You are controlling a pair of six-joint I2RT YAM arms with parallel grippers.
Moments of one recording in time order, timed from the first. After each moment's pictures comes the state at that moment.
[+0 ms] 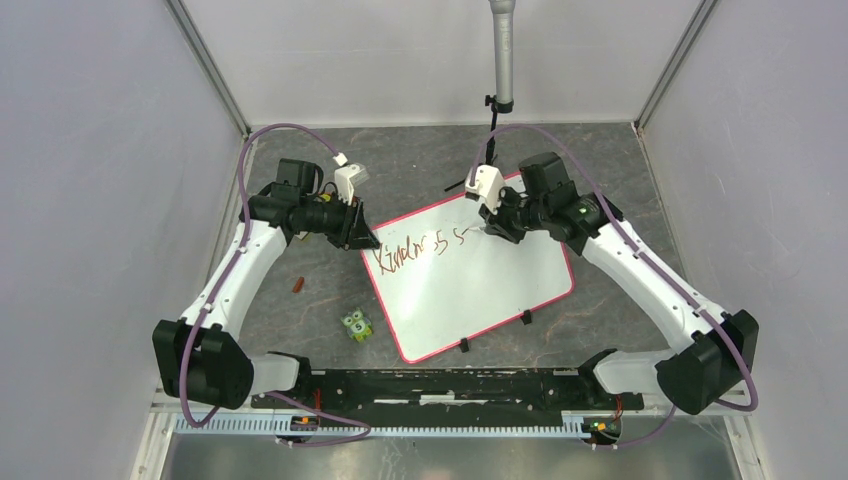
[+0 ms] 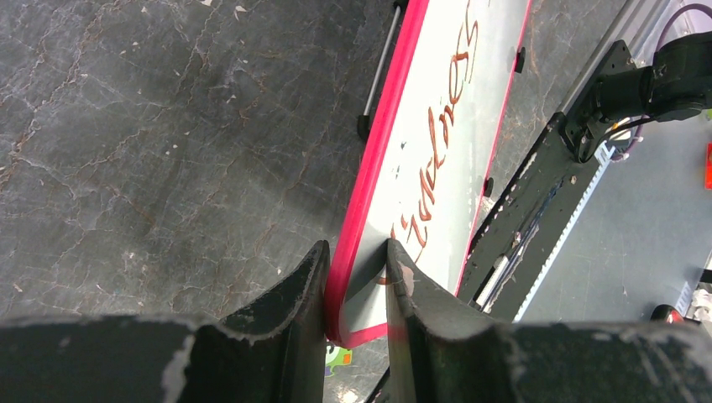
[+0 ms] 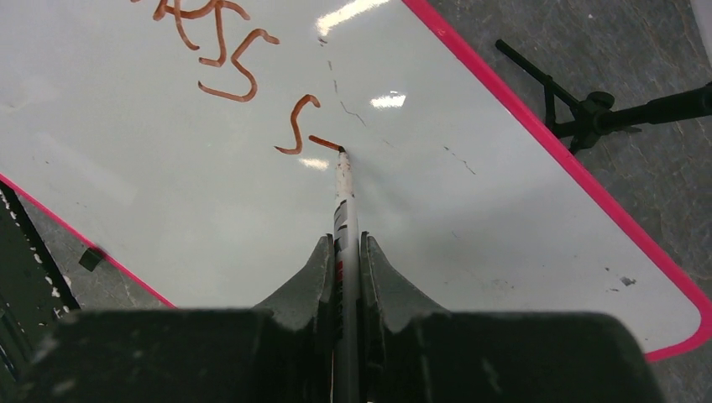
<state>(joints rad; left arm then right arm) -0.19 1.29 1.13 -0.80 0.76 0.20 0.54 1.30 1.23 -0.68 -0.33 -0.54</state>
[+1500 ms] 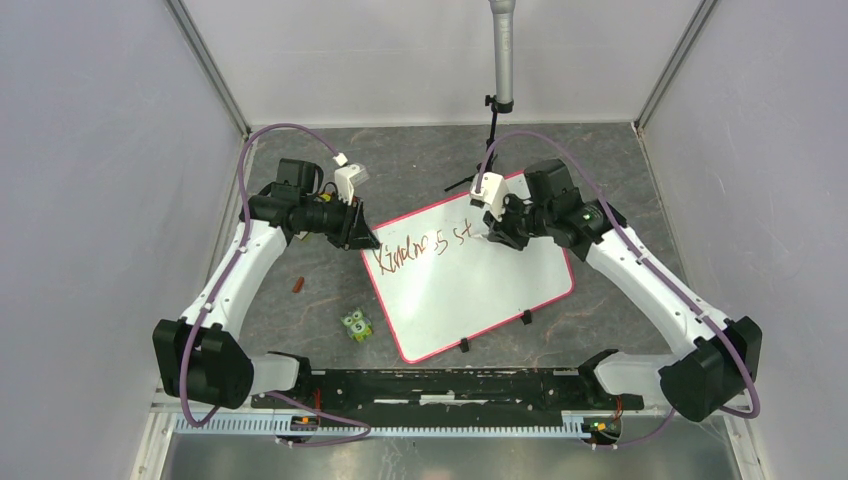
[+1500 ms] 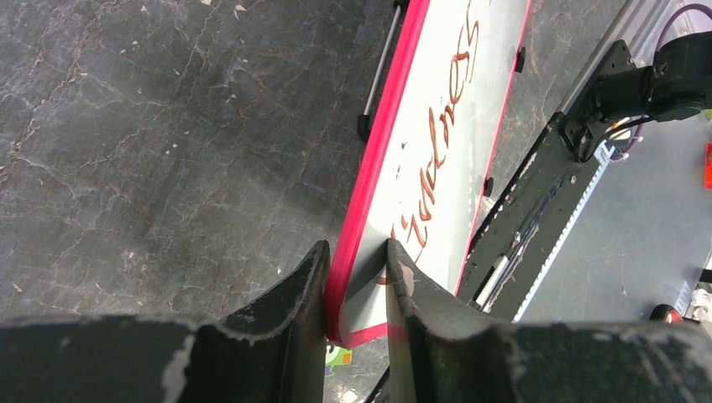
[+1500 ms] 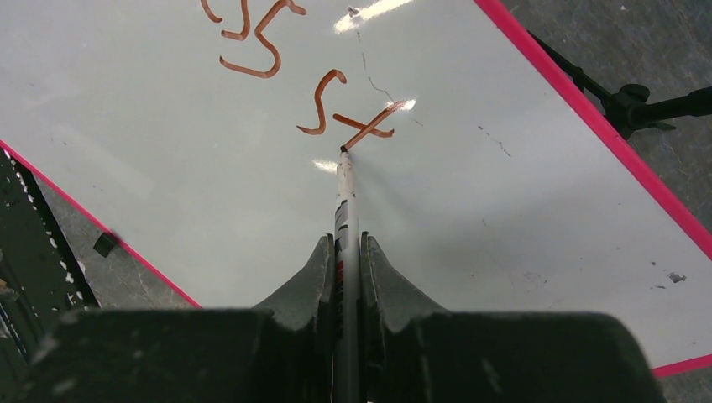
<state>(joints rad) -0.19 1.29 1.13 -0.80 0.76 0.20 0.51 1.27 1.17 -0.67 -0.39 -0.55</state>
